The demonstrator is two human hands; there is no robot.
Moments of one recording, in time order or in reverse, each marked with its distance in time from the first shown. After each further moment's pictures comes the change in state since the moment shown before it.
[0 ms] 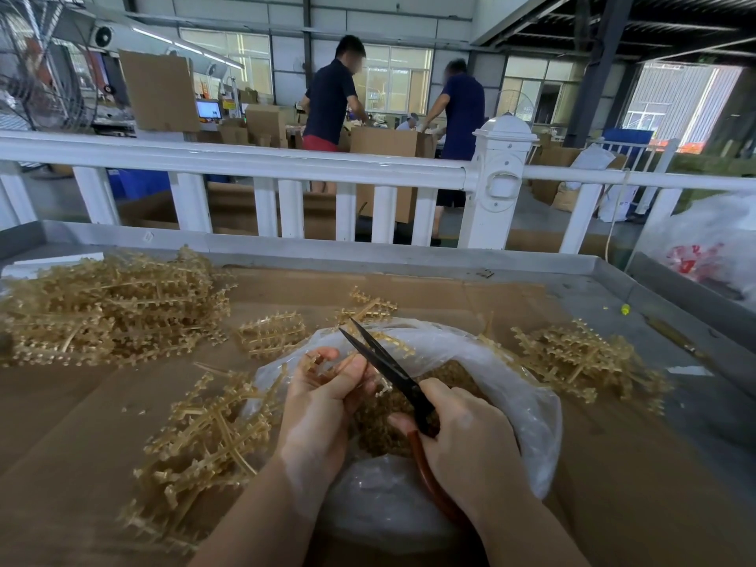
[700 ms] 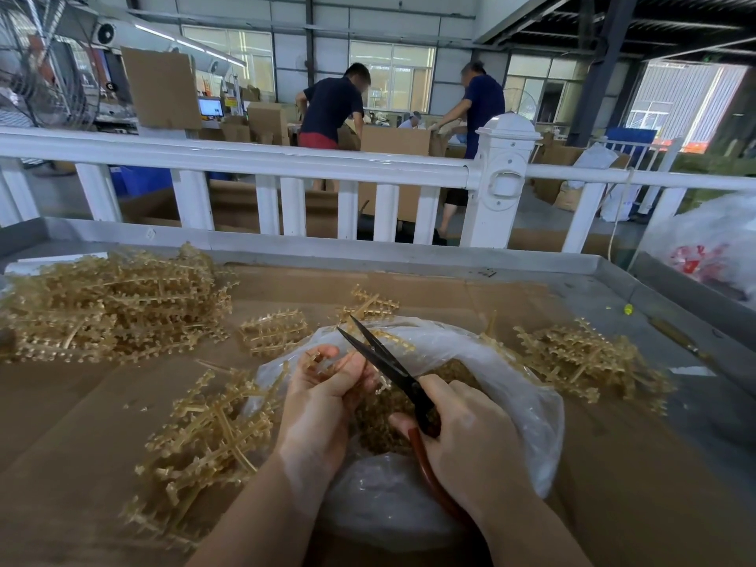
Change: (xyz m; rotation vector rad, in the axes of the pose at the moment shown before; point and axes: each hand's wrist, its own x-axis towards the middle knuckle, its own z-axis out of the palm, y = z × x) left_hand 0.003 0.000 -0.004 -0.021 -0.005 0.001; right_hand -0.001 0.001 0.001 -0.026 -0.003 -0.016
